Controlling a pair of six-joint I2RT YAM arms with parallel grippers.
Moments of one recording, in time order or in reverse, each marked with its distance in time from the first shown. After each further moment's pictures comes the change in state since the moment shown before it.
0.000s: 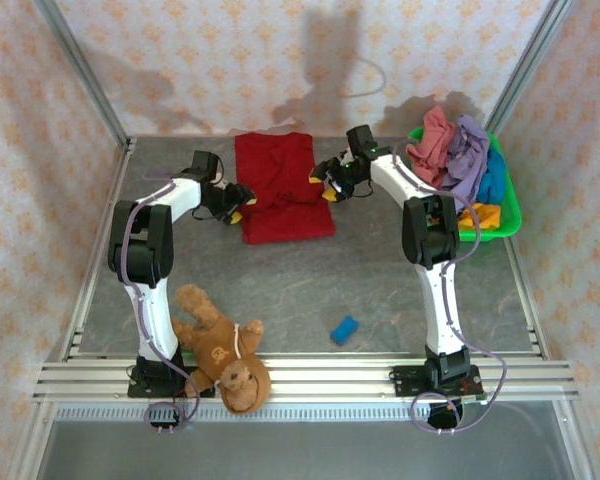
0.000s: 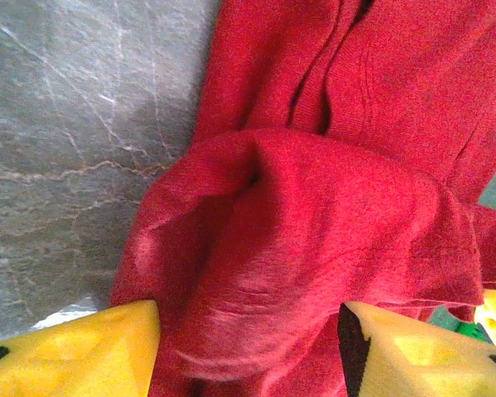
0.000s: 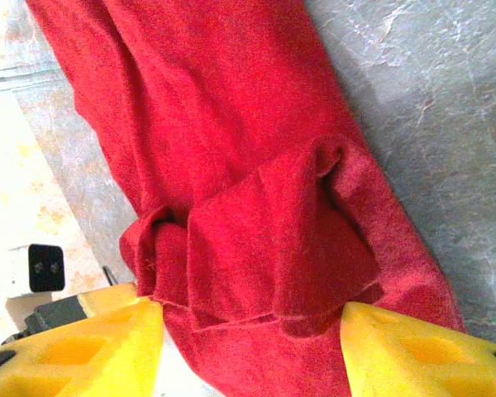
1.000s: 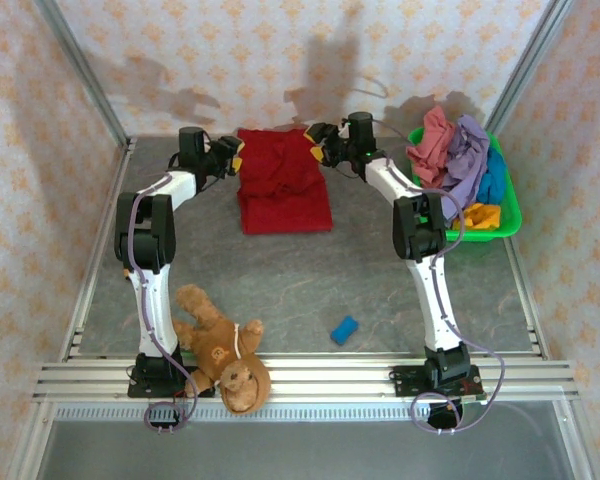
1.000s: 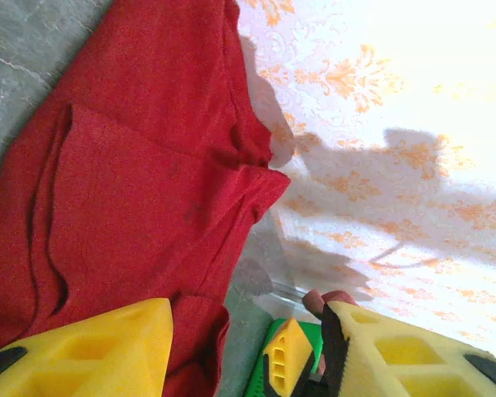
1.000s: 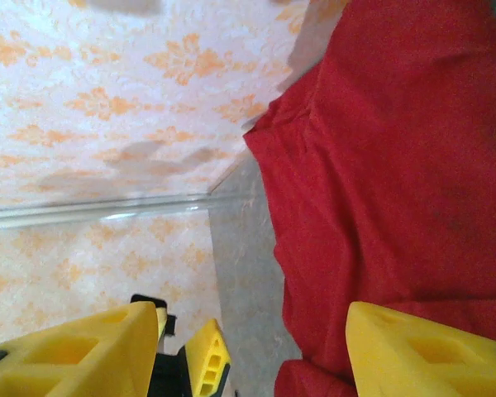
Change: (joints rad) left arm 0.071 0.165 0.165 0.615 0.027 -0.530; right arm -0.018 0.196 0.181 0.649 0.040 0.323
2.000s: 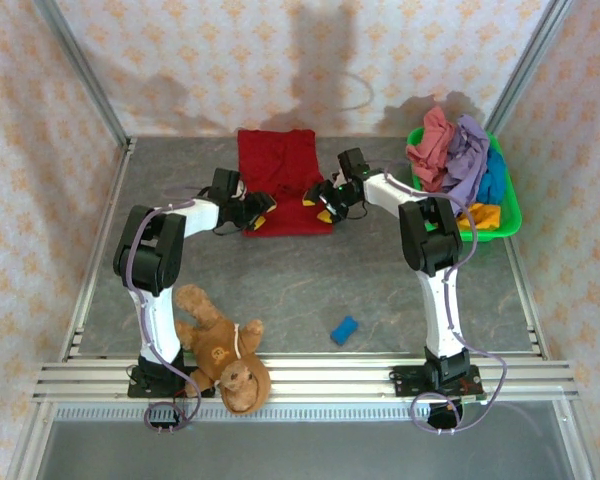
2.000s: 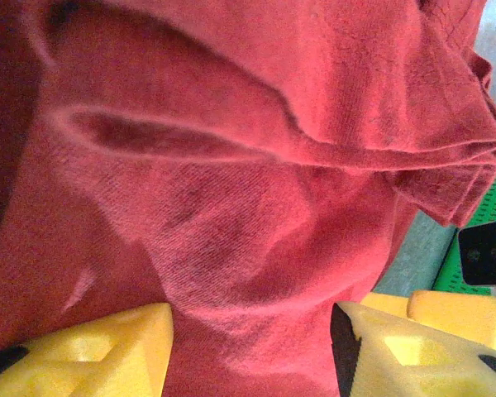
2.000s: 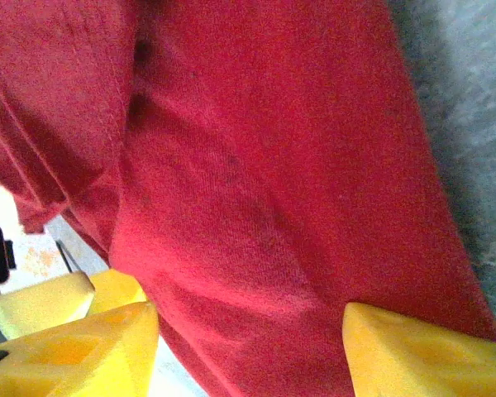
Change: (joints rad) left arm -0.206 -0.216 -0.408 -0.189 -0.051 0.341; right arm 0.078 -0.306 -0.514 -0.463 -0.026 -0.346
